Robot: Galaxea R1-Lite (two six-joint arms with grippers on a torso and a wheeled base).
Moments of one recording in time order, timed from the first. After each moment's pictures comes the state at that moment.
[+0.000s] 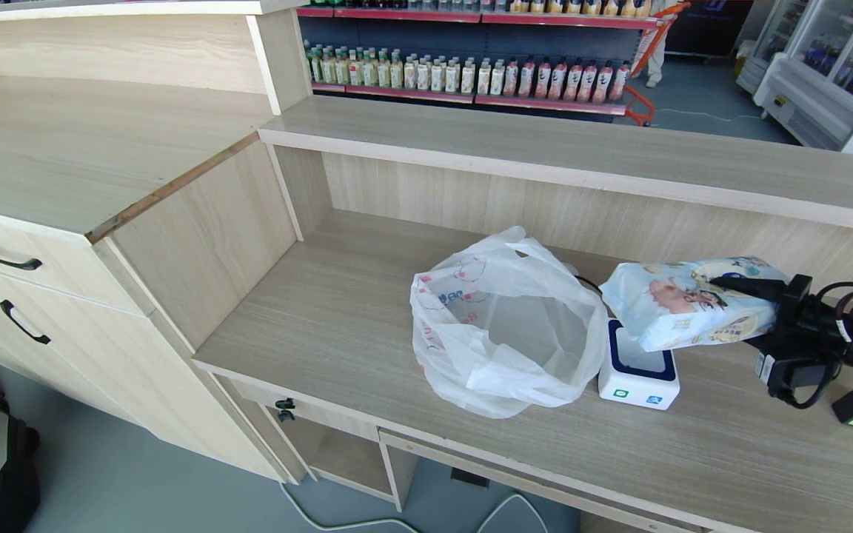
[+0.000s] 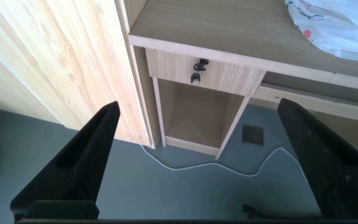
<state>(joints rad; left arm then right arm) -0.08 0.09 0.00 0.00 0.00 0.00 -0.38 1.94 -0.78 -0.88 0.96 -2.04</state>
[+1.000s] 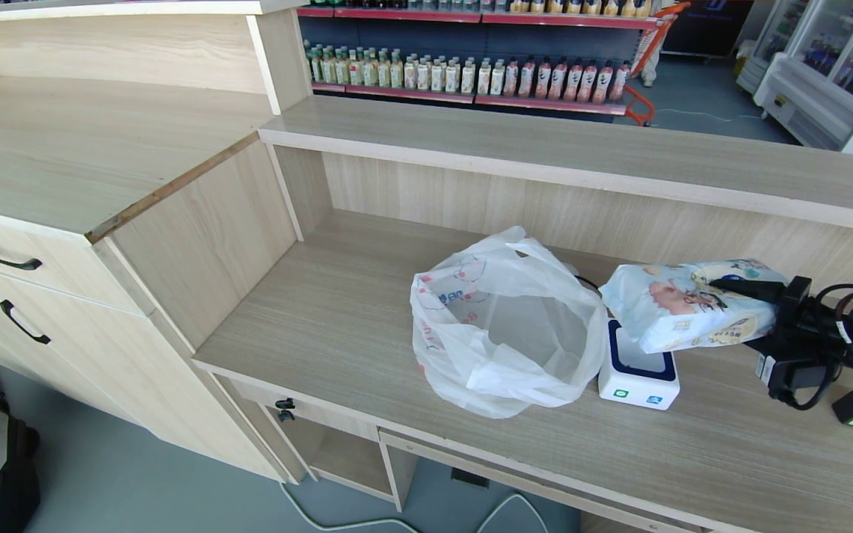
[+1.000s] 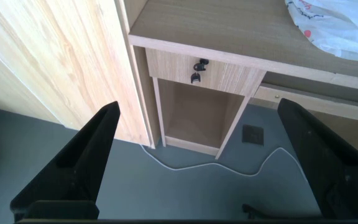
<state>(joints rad) -0.08 0.09 0.00 0.00 0.00 0.00 -0.38 1.93 -0.78 -0.86 0.96 -2.03</state>
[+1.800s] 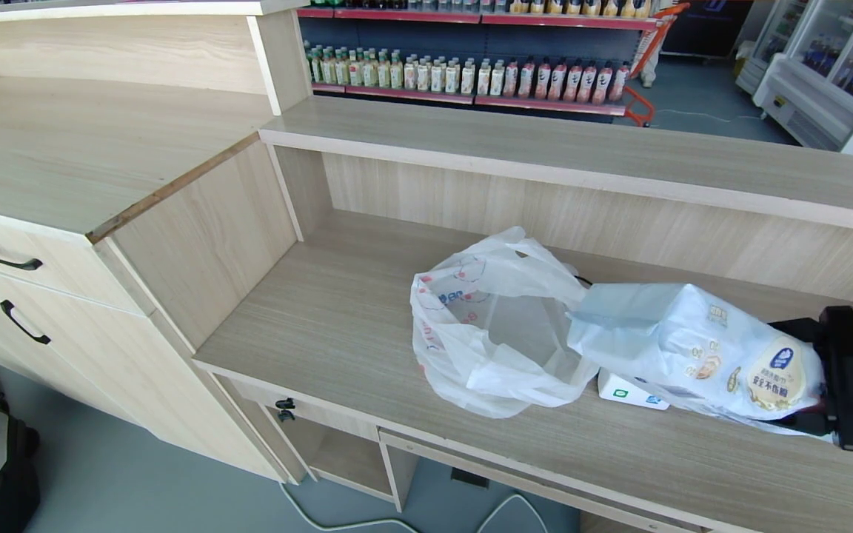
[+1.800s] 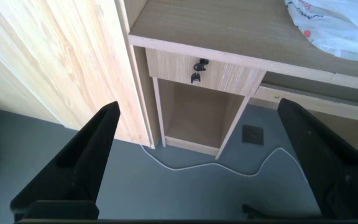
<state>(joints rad) -0.08 0.09 0.00 0.00 0.00 0.00 -0.14 1.37 -0.76 0.12 0.94 -1.55</state>
